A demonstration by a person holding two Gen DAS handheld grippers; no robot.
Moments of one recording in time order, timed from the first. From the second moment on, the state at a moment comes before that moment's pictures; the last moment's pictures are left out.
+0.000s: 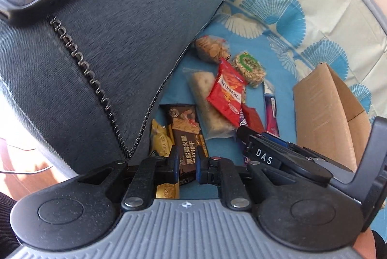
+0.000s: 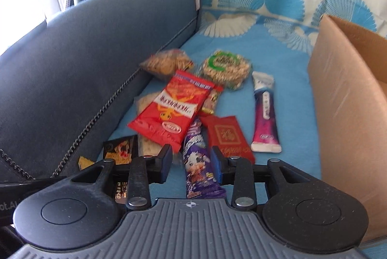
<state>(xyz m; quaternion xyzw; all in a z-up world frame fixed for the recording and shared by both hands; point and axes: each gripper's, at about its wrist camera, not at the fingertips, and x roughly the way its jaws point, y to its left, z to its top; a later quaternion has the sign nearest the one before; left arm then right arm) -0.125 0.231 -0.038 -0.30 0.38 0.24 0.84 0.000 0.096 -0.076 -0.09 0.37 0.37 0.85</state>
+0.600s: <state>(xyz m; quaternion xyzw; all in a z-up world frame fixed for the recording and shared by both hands) -0.113 0.236 -0.068 -0.31 0.43 0.24 0.82 -0.002 0.094 -0.087 -0.13 0.38 0.39 0.83</state>
